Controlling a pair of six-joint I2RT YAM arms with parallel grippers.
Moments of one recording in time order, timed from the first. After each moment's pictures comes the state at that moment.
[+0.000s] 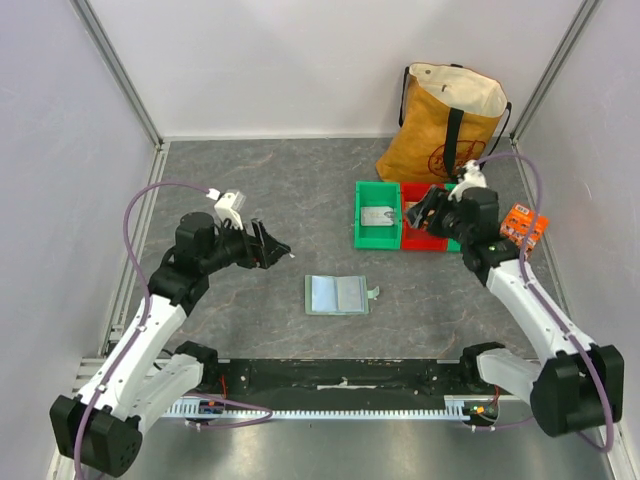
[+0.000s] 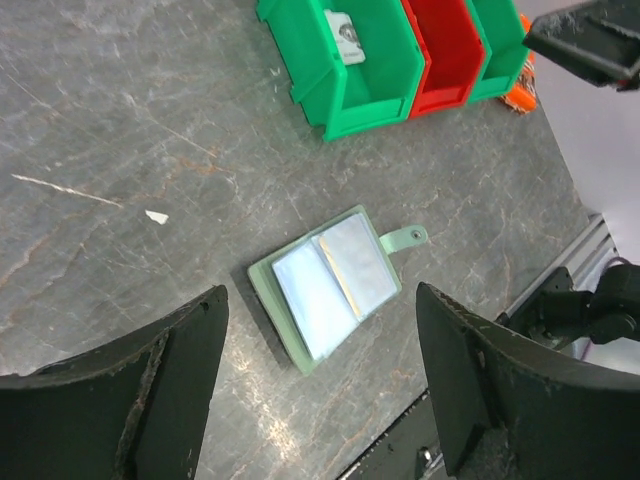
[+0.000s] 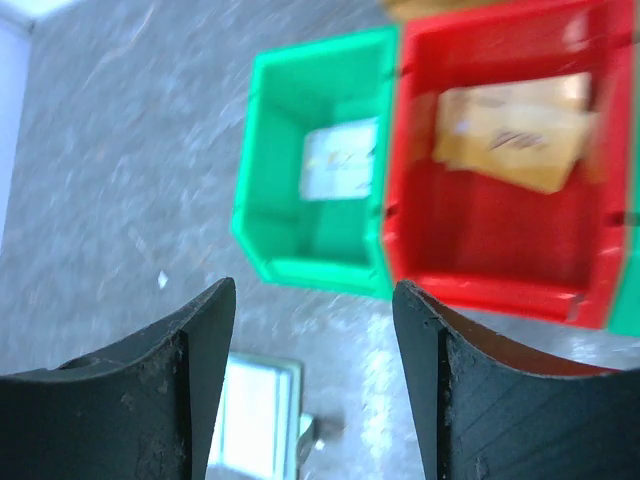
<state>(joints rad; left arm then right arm) -0.31 0.83 0.71 -0.31 0.43 -0.40 0.15 1.12 0.79 -0.13 -0.13 0.49</state>
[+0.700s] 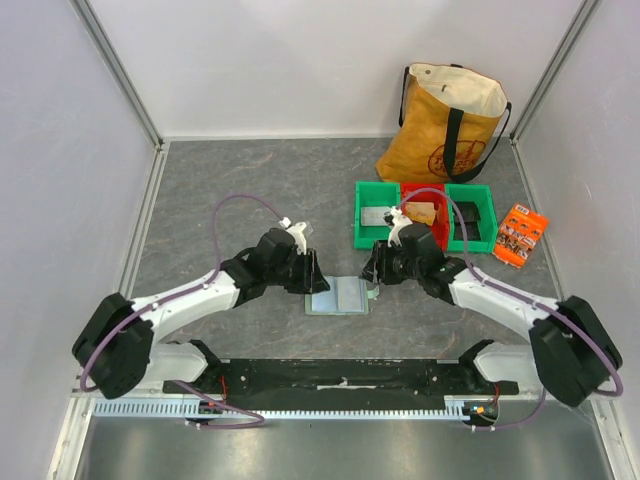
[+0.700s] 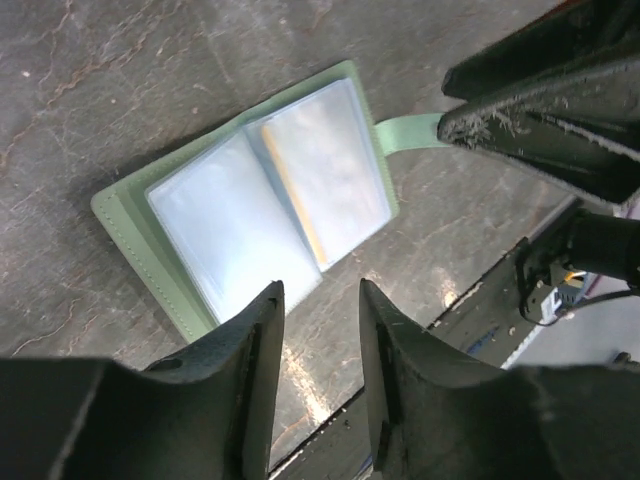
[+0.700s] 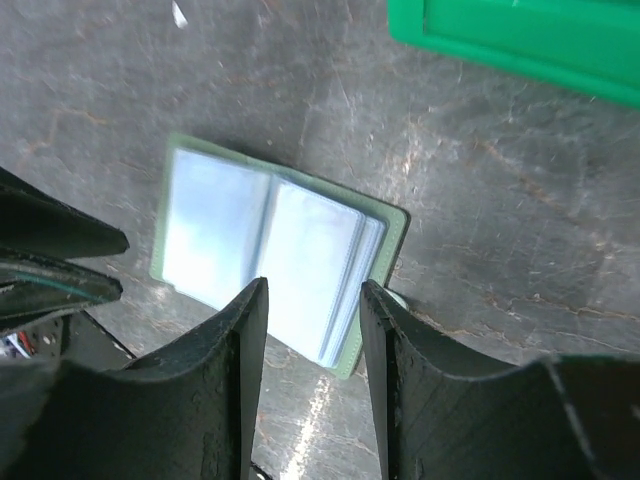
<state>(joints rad) -0.73 1.23 0.66 -0.14 0.25 -0.64 0.58 1.22 0.60 -0.04 -0.22 0.53</state>
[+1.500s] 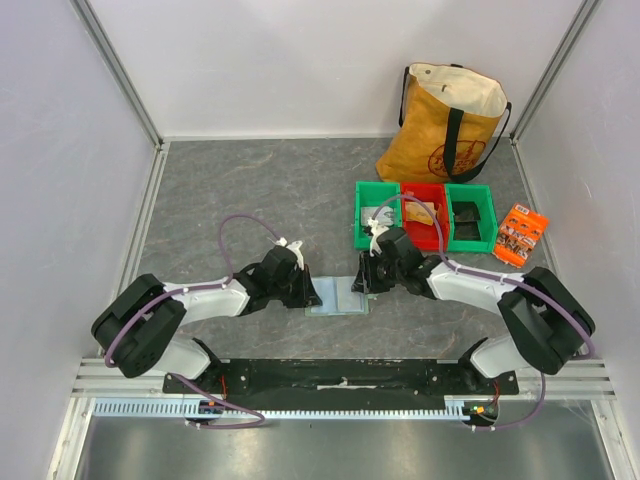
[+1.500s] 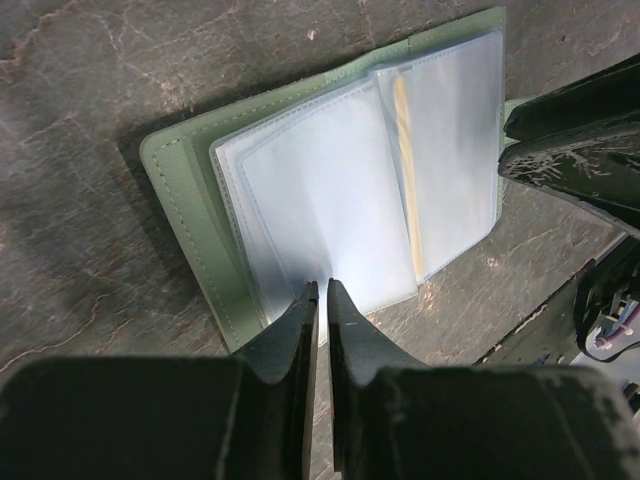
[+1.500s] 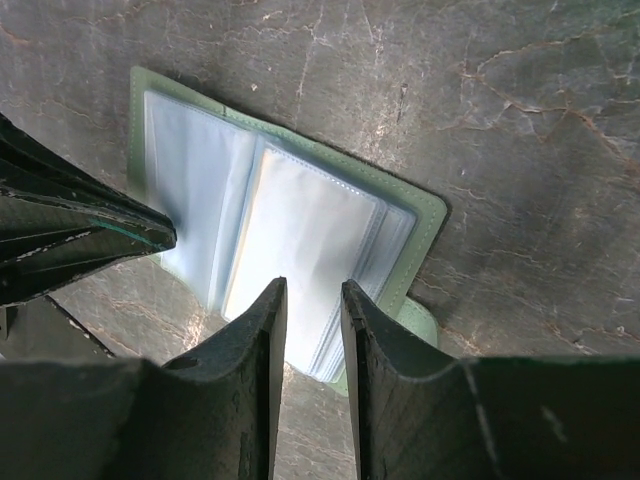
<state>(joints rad) -0.74 1.42 0.50 0.09 0.21 -0.74 0.67 1.44 0.64 -0.03 -0.24 0.50</state>
